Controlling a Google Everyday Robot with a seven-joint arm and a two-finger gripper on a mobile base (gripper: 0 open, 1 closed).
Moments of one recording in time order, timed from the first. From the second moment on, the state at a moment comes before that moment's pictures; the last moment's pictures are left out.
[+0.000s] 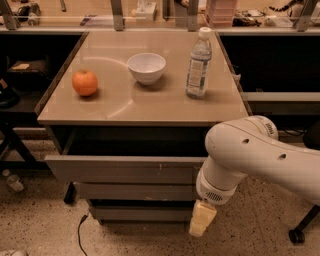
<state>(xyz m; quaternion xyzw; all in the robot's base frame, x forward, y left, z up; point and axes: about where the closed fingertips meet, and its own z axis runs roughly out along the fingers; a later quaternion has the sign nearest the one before) 0.389 -0.113 0.667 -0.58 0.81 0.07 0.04</state>
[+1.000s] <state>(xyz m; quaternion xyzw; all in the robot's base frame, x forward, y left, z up) 0.389 -0.113 0.667 -0.58 0.81 0.07 0.04</state>
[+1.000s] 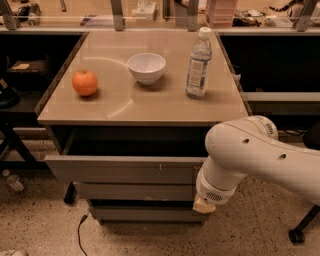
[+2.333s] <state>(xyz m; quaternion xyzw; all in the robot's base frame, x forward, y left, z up) 0.477 -0.133 0.650 -0.54 0.84 0.01 0.08</state>
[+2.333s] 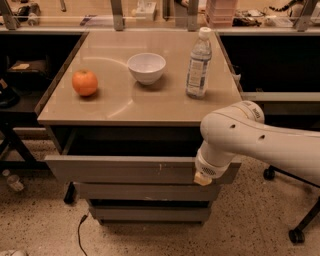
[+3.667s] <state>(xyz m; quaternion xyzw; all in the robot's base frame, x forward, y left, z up) 0.500 -0.137 0.652 -0.54 0.84 -0.01 0.08</state>
